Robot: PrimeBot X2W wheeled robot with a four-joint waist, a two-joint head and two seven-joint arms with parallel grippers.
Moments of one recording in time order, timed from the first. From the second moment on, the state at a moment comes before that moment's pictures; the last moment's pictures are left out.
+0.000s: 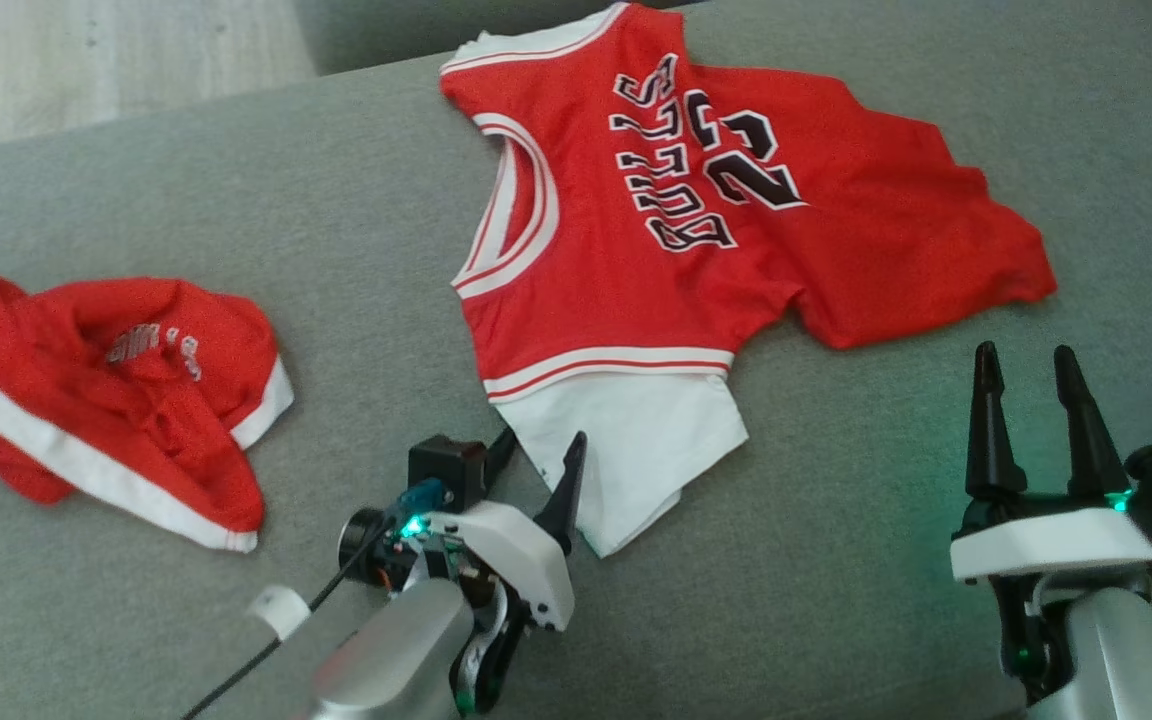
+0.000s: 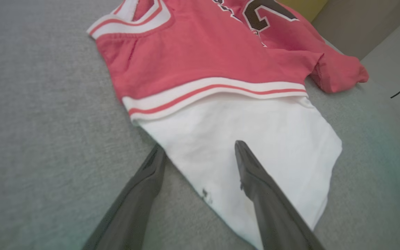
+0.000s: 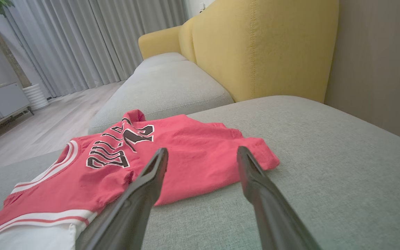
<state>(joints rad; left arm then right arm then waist) -0.45 0.05 -0.82 0.66 -0.73 0.08 -0.07 -0.10 -0.05 -0.06 0.26 0.21 0.13 -0.25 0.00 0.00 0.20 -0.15</state>
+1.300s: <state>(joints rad) -0.51 0.09 -0.66 0.59 -0.61 0.09 -0.25 -0.11 -0.05 -0.04 0.25 0.20 0.13 -0.25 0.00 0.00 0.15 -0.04</state>
